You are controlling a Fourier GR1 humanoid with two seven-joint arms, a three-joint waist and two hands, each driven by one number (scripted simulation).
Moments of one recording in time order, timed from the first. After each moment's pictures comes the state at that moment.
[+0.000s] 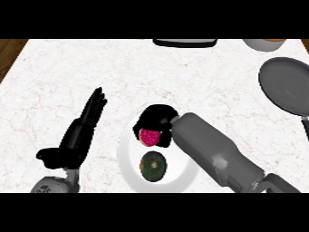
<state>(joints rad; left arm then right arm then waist) -0.09 0.13 -0.24 -1.54 0.10 0.11 -0.11 -0.95 0.00 0.88 -0.54 0.62 0.23 -0.41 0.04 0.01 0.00</state>
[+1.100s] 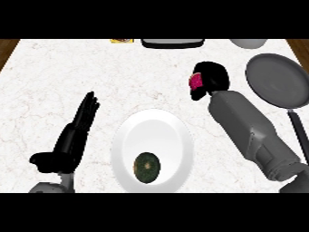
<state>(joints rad) -0.04 0.13 -0.20 -1.55 0.09 0.11 -0.12 -1.02 -0.15 0.54 -0.31 0.46 -0.38 0.28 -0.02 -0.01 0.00</state>
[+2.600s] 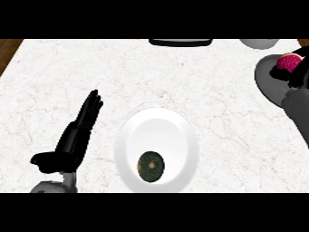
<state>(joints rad) -0.05 0.11 -0.20 -1.57 0.07 0.08 -0.11 -0.87 -0.50 0.26 -0.39 0.55 -0.99 0.44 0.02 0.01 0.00</state>
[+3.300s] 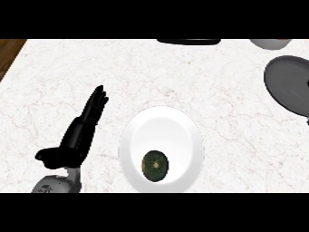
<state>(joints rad) -0.09 0.09 -0.20 -1.56 0.06 0.07 -0.11 -0.81 -0.63 0.00 -0.27 0.35 -0.92 0.13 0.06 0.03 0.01</state>
